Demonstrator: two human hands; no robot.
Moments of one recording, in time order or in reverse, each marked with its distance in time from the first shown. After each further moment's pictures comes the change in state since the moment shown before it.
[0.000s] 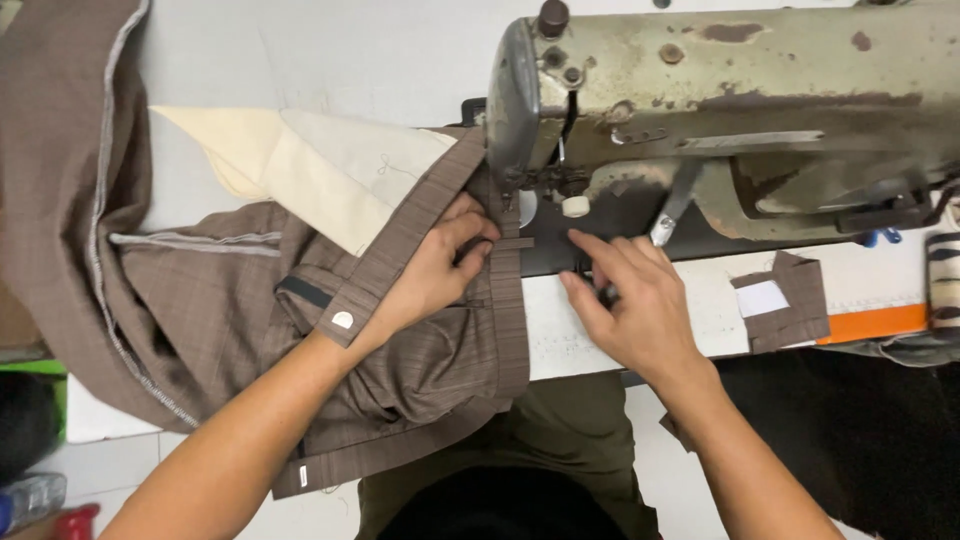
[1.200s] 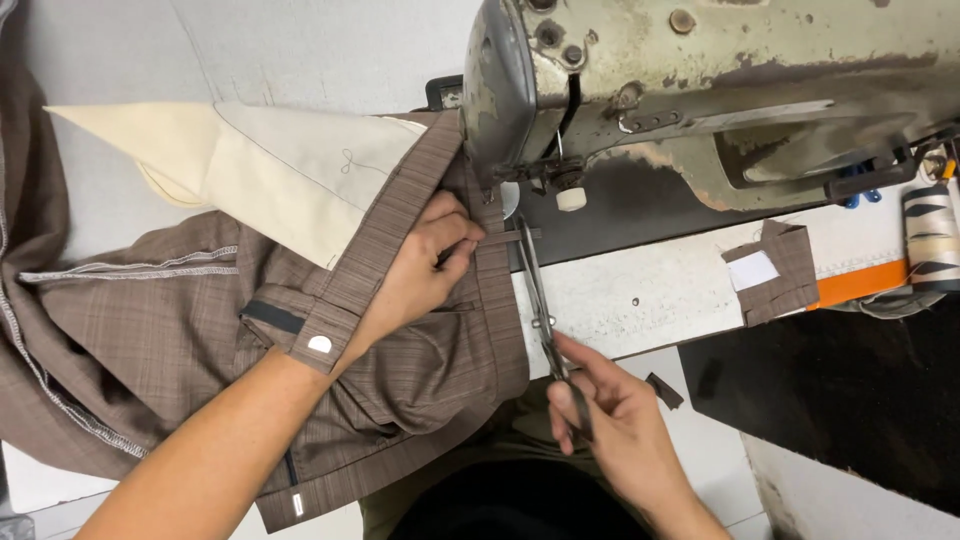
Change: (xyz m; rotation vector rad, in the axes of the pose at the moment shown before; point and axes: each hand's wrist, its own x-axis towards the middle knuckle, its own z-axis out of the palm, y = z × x) left_hand 0.002 -0.014 0.000 0.214 -0.031 0.192; right_hand -0.077 -0.090 -0.012 0.945 -0.170 1.031
